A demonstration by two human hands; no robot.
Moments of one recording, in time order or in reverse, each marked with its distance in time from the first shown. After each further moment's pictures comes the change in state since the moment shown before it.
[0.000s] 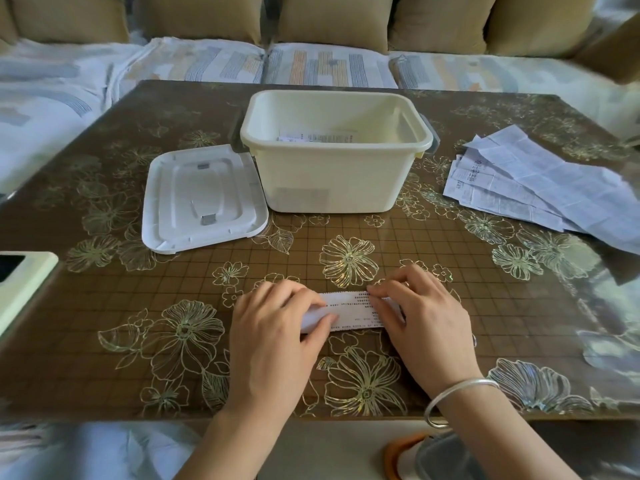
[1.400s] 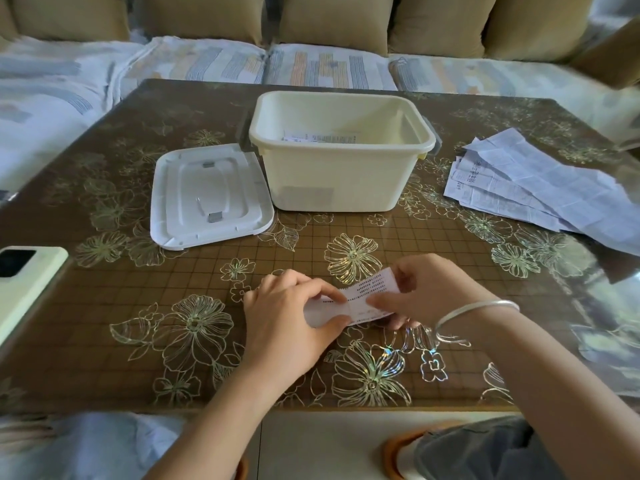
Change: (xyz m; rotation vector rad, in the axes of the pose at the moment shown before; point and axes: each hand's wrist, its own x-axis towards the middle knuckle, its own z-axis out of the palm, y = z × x) left_hand 0.017 0.001 -0.006 -0.095 -0.330 -0.197; right_hand 0.054 -0.015 -0.042 0.239 -0.741 0.388
